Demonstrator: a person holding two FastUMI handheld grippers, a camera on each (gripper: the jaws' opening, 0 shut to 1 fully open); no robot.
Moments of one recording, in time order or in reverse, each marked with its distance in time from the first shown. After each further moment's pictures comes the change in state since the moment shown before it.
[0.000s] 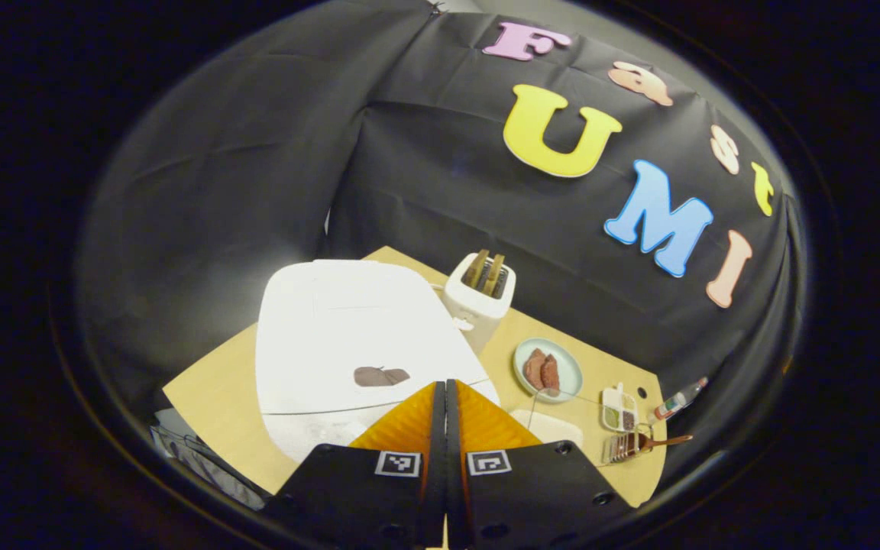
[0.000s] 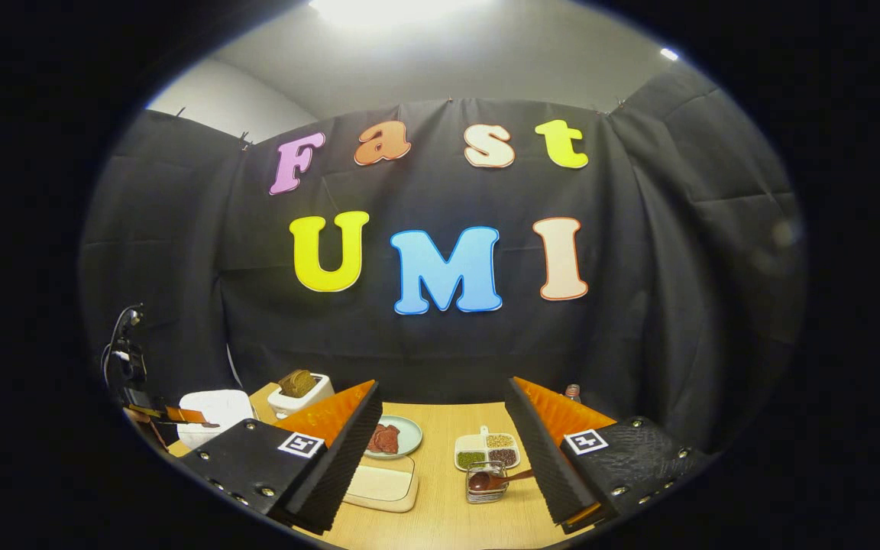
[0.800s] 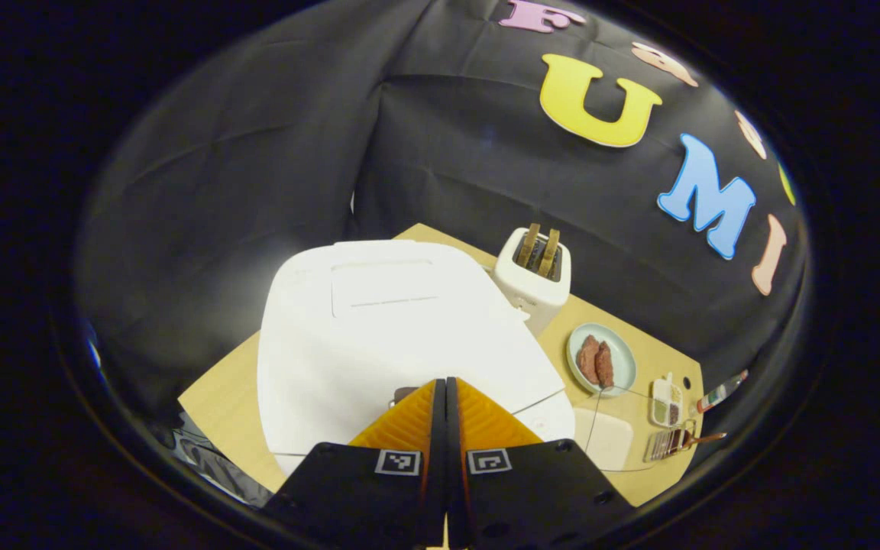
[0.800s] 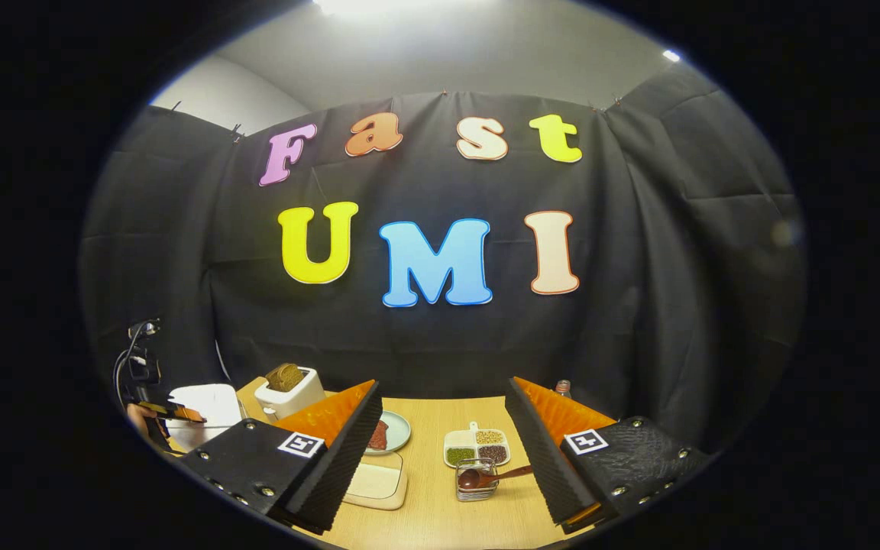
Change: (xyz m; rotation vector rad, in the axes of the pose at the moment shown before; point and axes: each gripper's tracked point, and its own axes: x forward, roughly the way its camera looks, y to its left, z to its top) left arm 0.054 0.038 0.005 0.022 0.060 0.107; right arm 0.008 -0.012 -0.008 -0.003 0.024 -0.037
